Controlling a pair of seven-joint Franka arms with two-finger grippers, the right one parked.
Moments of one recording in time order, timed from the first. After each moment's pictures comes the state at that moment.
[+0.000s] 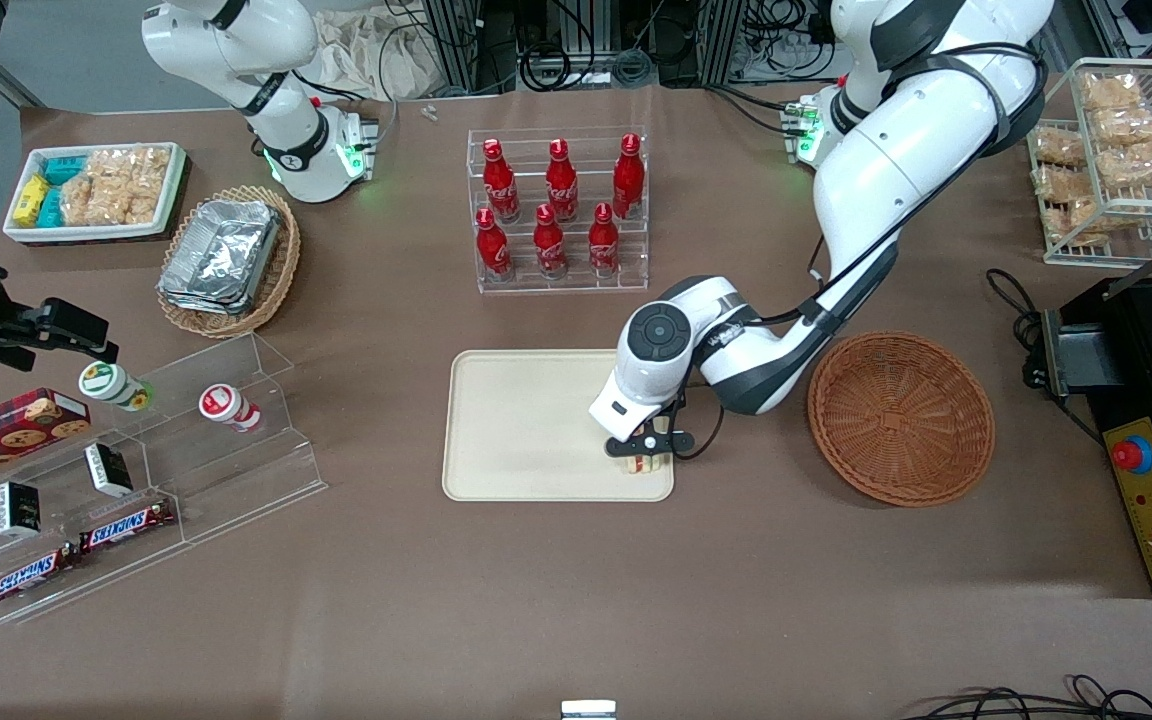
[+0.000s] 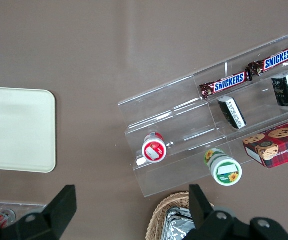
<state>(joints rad) -0.10 0.88 -0.71 -1.54 0.63 2.21 -1.07</state>
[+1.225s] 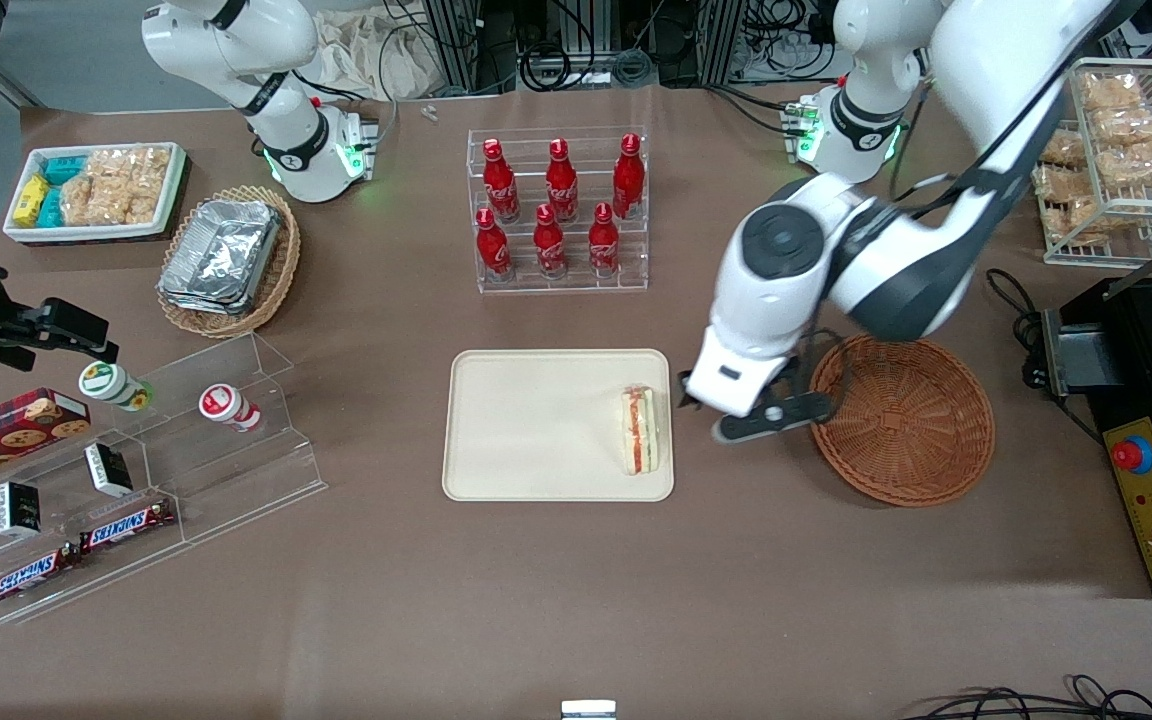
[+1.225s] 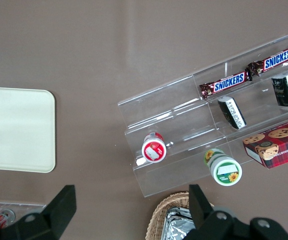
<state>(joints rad) 0.30 0.50 -0.99 -1.62 0.53 1.91 -1.02</state>
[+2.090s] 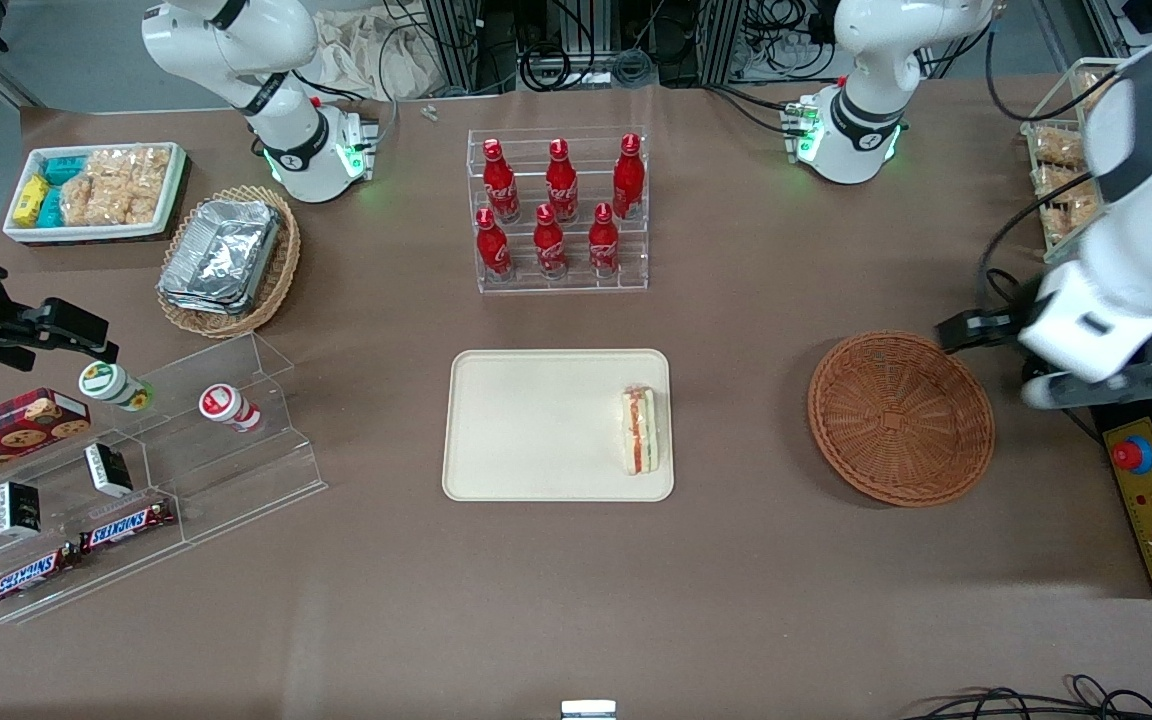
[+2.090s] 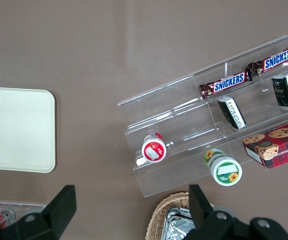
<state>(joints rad) 0.15 0.11 -0.26 -1.57 0.06 1.65 -0.18</state>
